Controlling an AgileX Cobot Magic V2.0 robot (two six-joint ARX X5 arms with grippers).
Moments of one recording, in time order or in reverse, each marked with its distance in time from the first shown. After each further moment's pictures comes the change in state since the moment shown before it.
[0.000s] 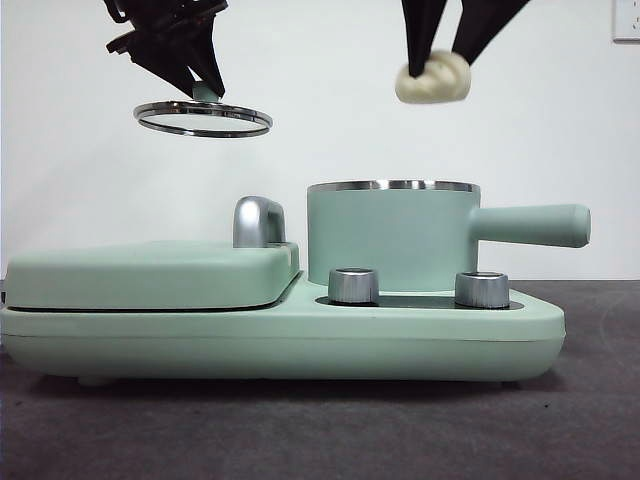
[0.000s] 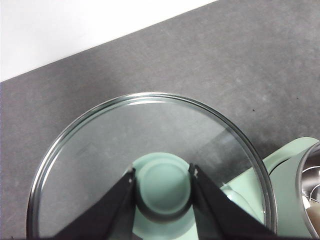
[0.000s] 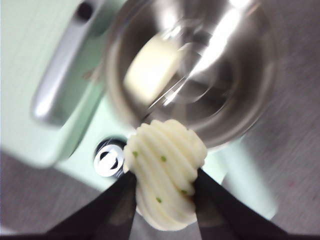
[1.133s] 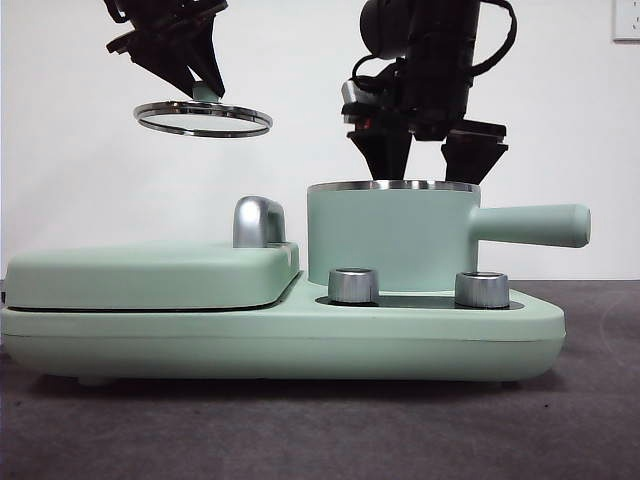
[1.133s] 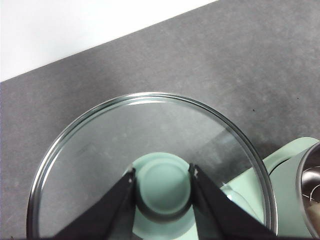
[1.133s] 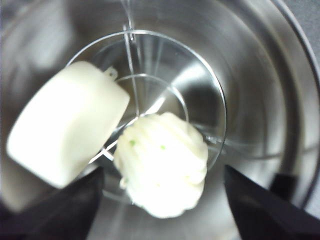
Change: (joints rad) left arm 0.000 0.000 0.000 0.000 0.000 0.000; right arm -0.092 0.356 0.121 0.008 -0.005 -0.150
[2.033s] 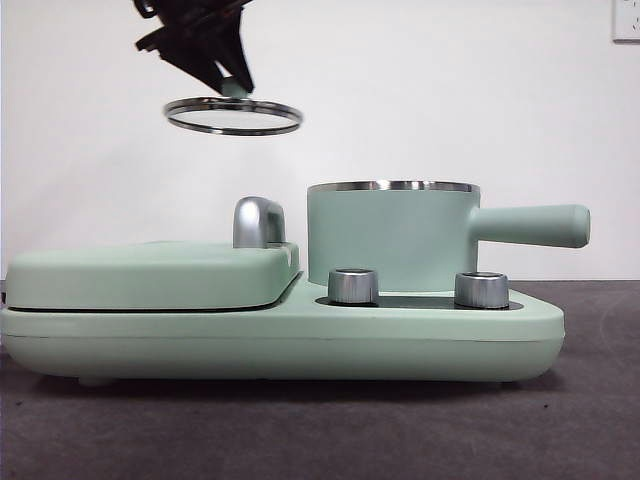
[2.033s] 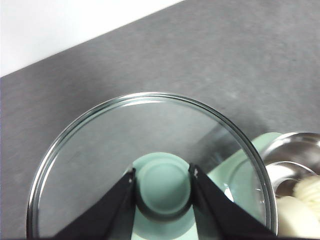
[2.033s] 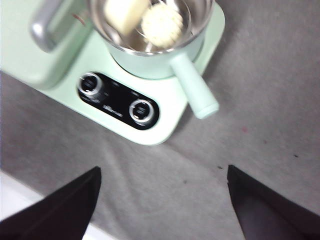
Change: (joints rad) left arm -0.095 0.000 0.000 -0.002 0.000 -0.011; right arm 0.046 -1.032 -0.564 -0.019 0.019 0.050
